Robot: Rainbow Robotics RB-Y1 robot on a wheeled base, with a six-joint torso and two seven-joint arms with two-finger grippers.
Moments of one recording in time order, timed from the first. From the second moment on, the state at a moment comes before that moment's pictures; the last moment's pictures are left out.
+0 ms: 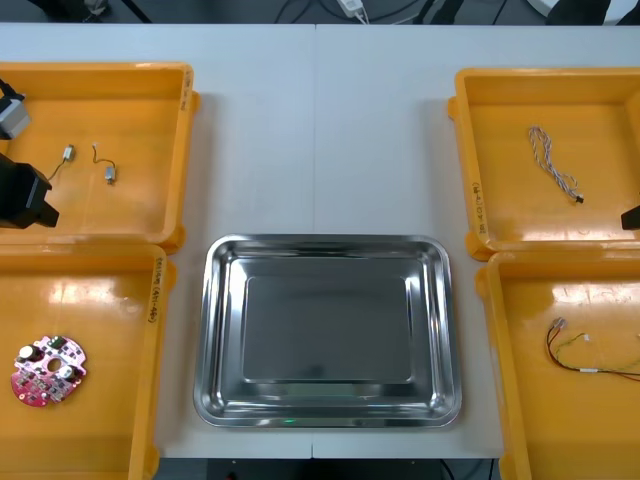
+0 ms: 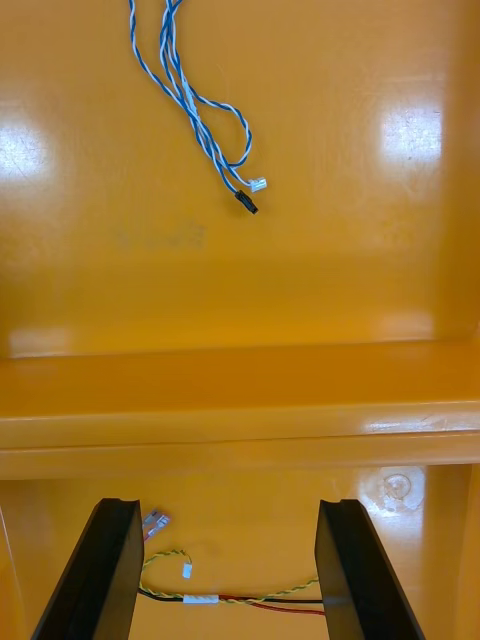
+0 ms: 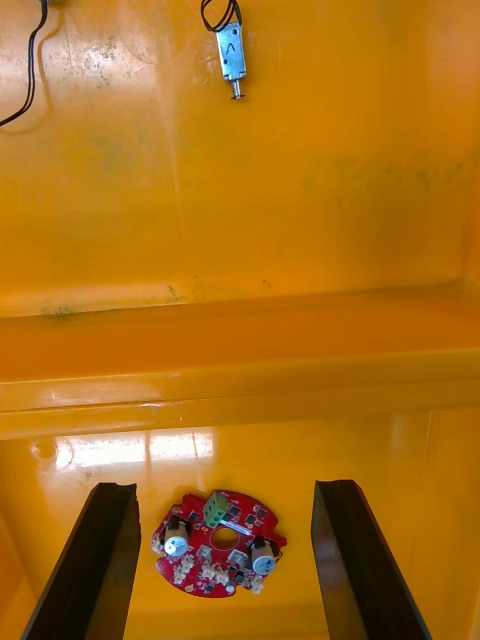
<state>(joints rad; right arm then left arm) -0.25 -1.11 -0.12 -1.98 -1.08 1.59 1.15 -0.47 0.93 0.08 -1.95 0.95 1.91 -1.24</state>
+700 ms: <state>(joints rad) -0.24 -1.07 -0.12 -1.99 -1.09 1.59 1.15 -0.45 0.94 0.01 -1.95 0.98 1.91 -1.24</state>
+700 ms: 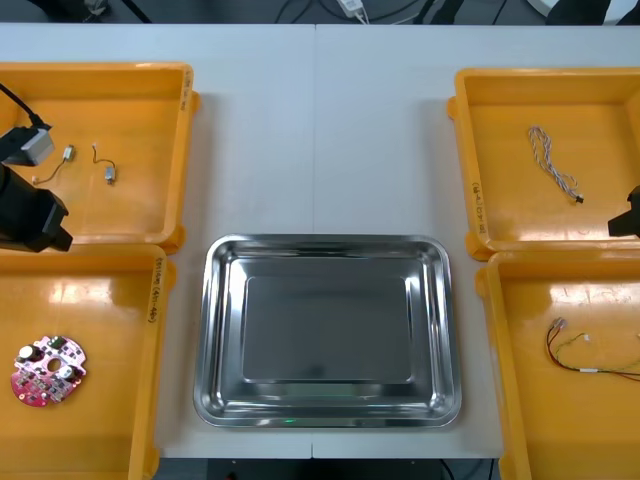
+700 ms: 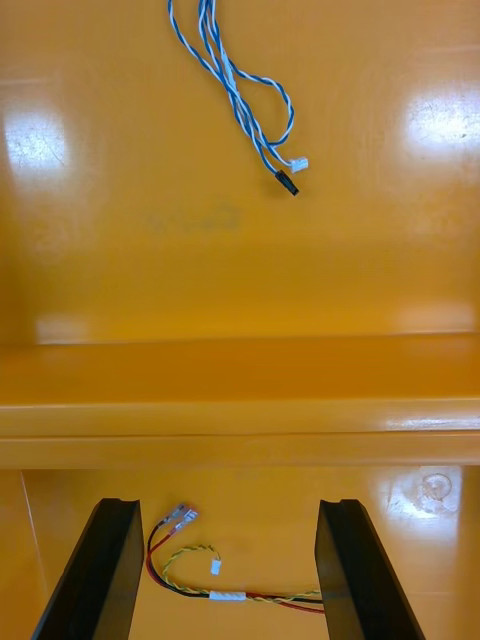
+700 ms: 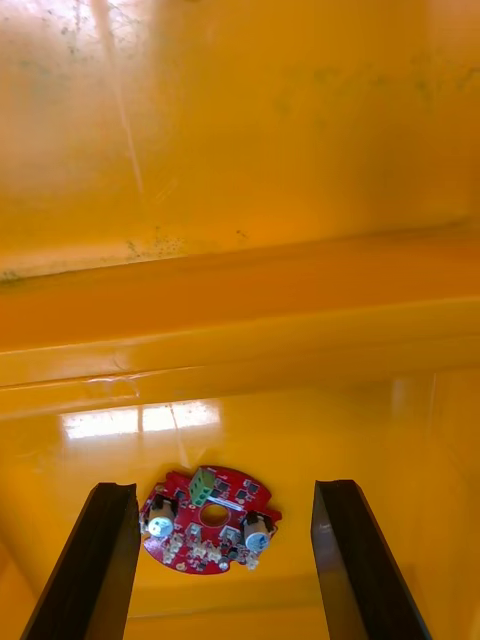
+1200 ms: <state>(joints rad) -0.22 -1.07 -0.12 -2.02 -1.10 1.59 1.43 -0.44 1.04 0.01 -1.95 1.09 1.90 -1.25</state>
